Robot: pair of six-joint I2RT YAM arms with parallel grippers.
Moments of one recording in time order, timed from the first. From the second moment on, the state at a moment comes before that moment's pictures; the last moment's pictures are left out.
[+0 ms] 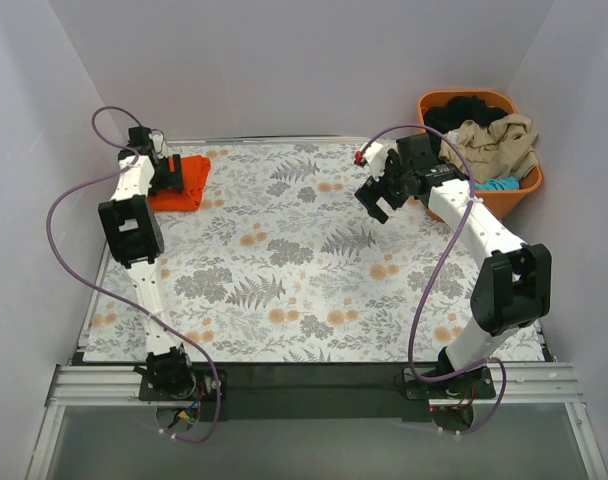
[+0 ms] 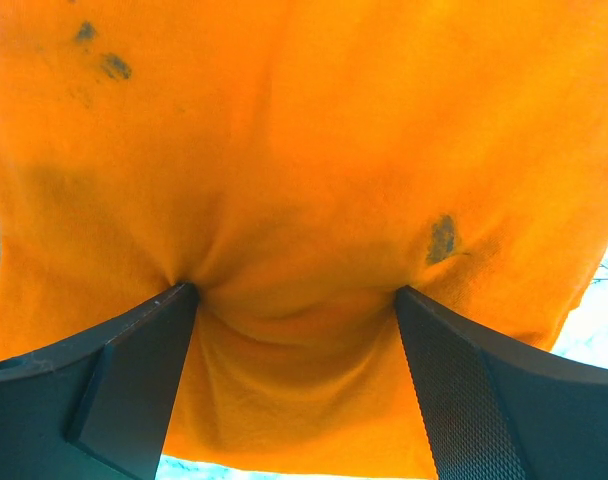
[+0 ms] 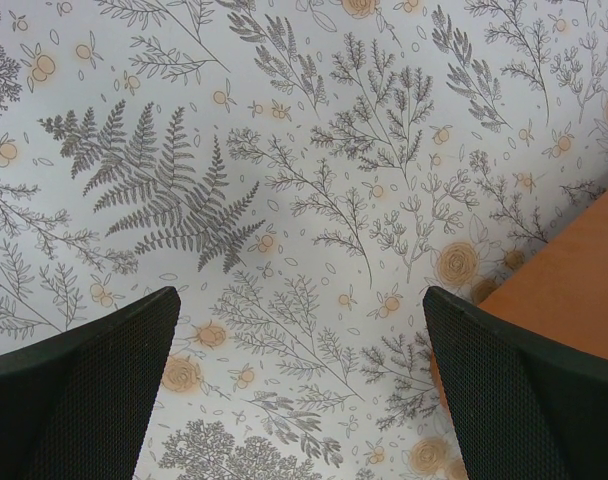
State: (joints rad) left arm 0.22 2.50 2.19 -0.73 0.02 0.06; right arm 0.31 1.65 1.43 -0.64 -0.25 -0.60
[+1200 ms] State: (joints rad) left arm 0.14 2.20 2.17 -0.56 0.17 0.12; right arm 0.31 1.65 1.58 -0.69 -0.26 -0.51
